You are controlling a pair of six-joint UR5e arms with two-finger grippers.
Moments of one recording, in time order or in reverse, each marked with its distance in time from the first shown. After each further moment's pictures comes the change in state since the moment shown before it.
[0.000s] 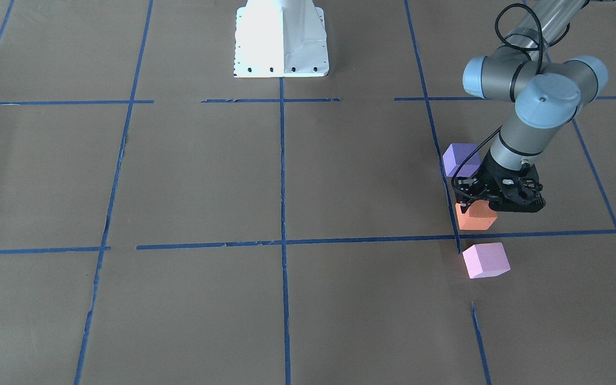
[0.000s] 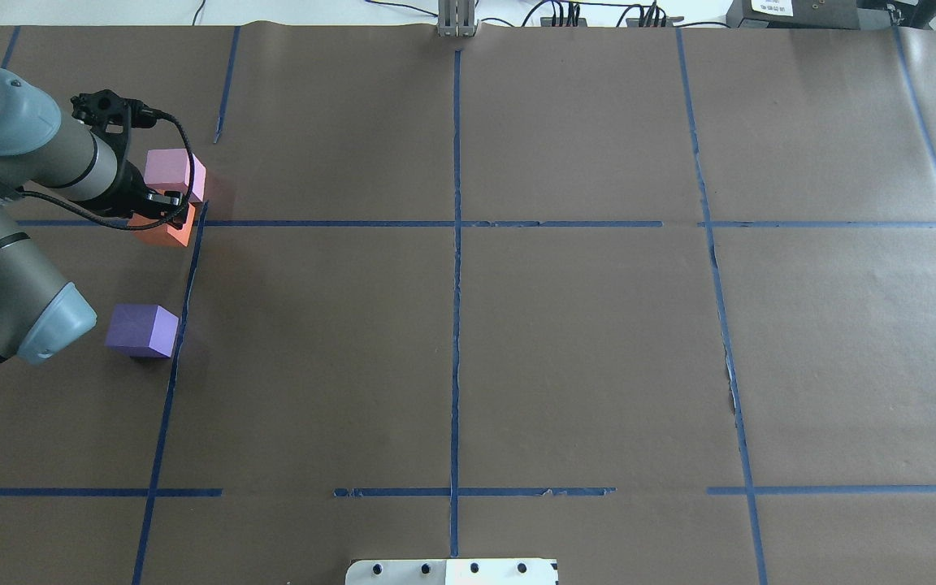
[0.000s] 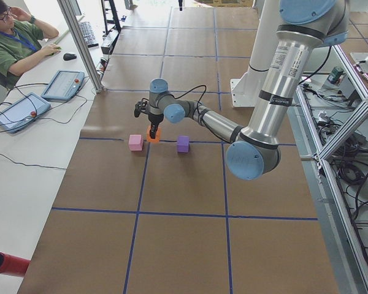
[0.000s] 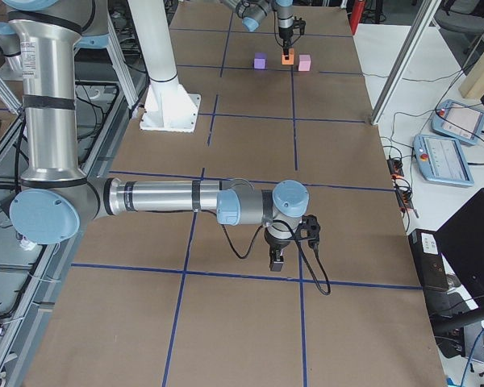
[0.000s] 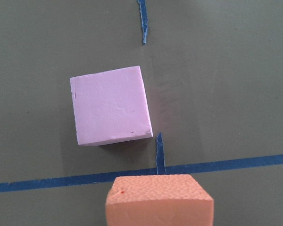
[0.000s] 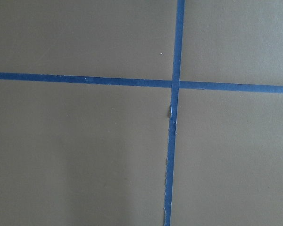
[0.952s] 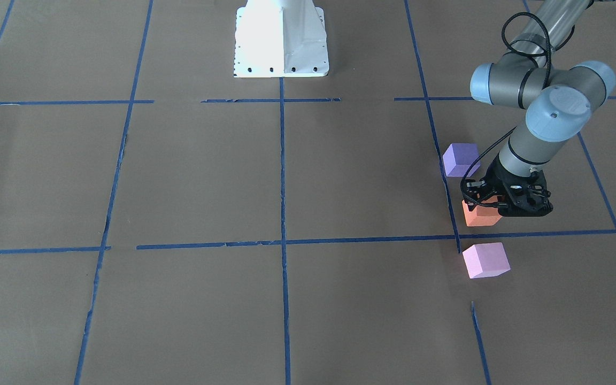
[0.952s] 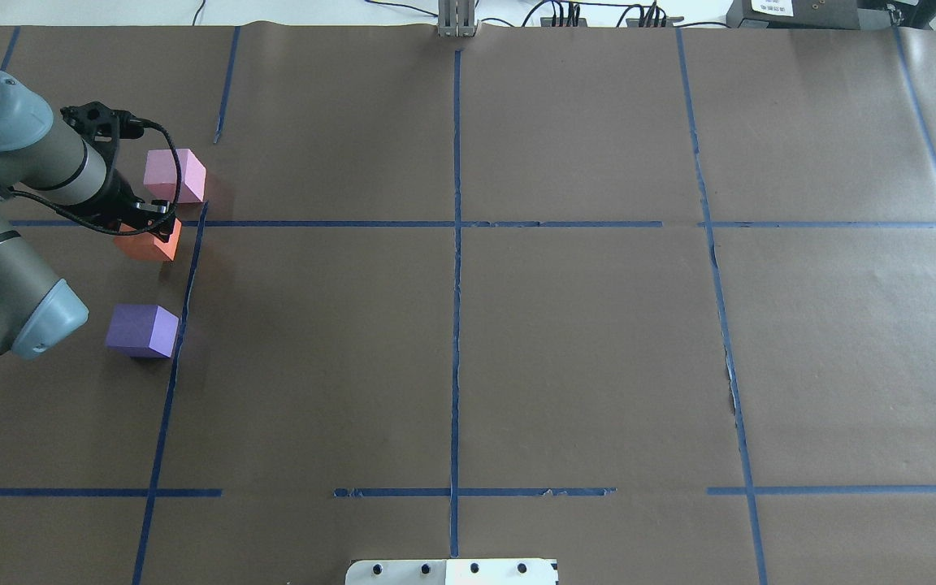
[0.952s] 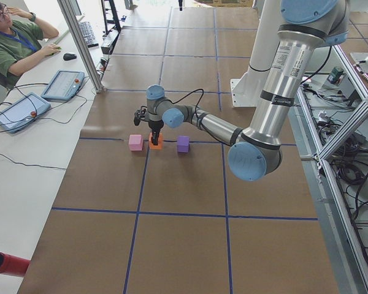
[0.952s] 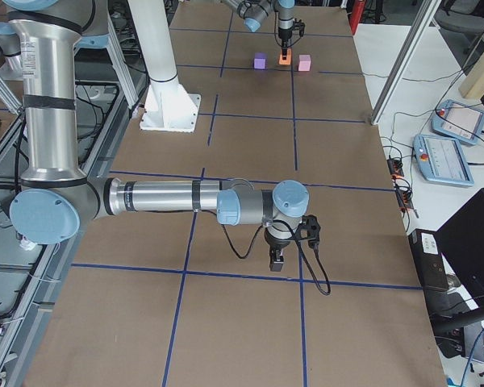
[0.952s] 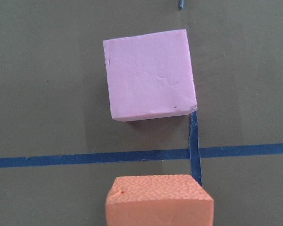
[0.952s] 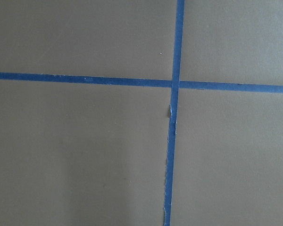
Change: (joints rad) left arm -0.015 0.006 0.043 0.030 -0.068 0.002; right arm 0.000 0.000 0.000 0.000 0.000 0.000
